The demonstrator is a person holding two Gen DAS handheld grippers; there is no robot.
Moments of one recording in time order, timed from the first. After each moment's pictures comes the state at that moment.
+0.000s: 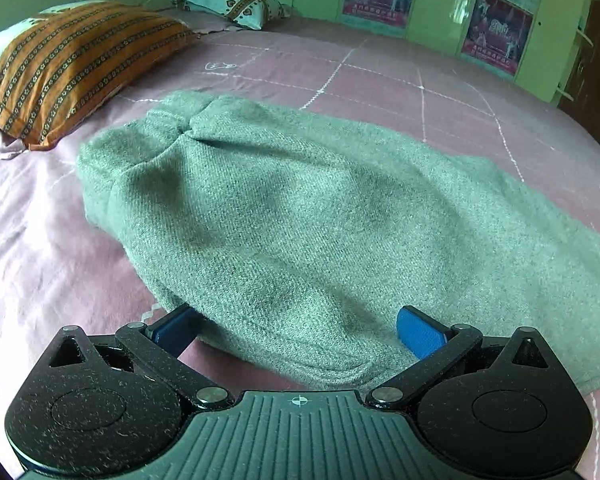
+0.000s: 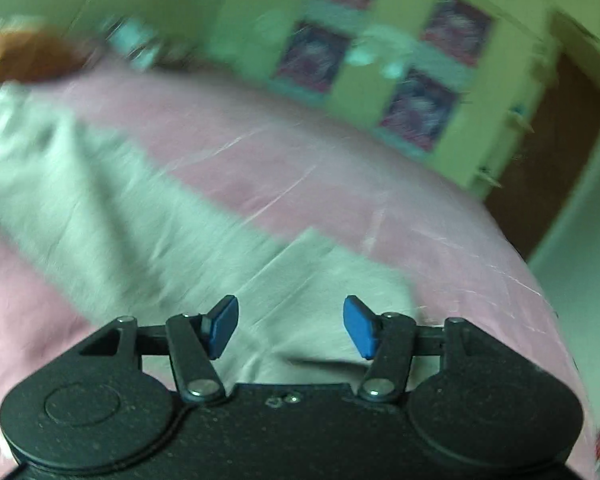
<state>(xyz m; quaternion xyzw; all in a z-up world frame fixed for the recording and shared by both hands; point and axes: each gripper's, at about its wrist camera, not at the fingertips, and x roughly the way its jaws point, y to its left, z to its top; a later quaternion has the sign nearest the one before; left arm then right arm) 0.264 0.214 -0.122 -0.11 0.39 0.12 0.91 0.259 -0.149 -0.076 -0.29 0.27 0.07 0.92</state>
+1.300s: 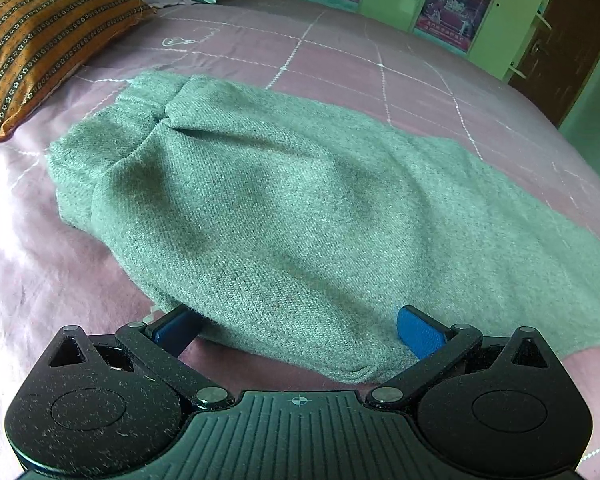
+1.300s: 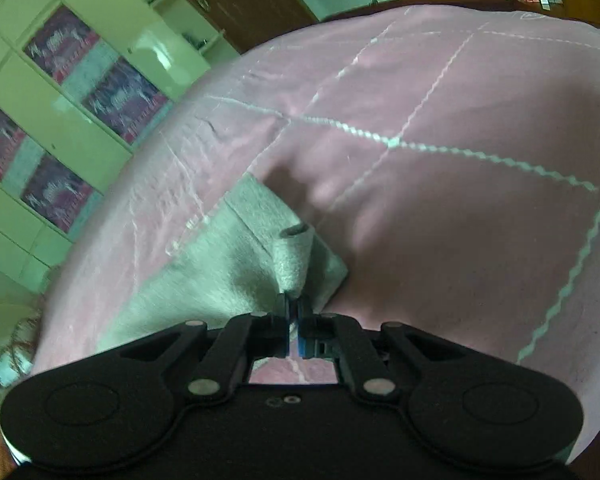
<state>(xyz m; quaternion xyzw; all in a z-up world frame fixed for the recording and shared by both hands) 0.265 0.249 -0.118 -0.13 0.42 0.02 0.90 0.209 -0.428 -0.099 0.38 0.25 -0.17 0.87</state>
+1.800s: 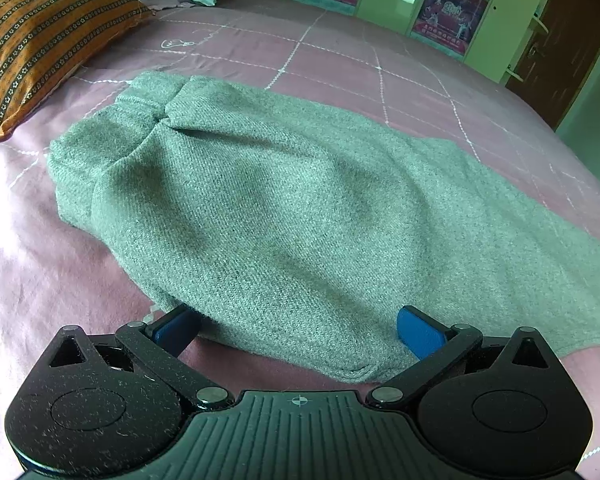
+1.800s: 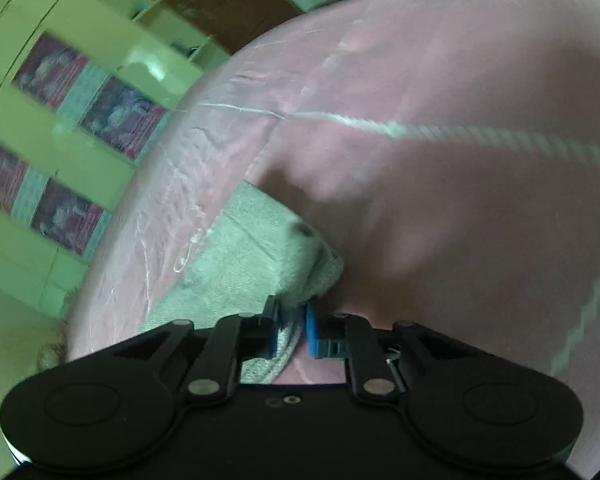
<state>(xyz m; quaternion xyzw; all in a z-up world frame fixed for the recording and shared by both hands) 0.262 0.251 -0.120 -0.13 0.42 0.01 0.90 0.235 -0.432 -0.087 0.38 0.23 -0.13 0.89</state>
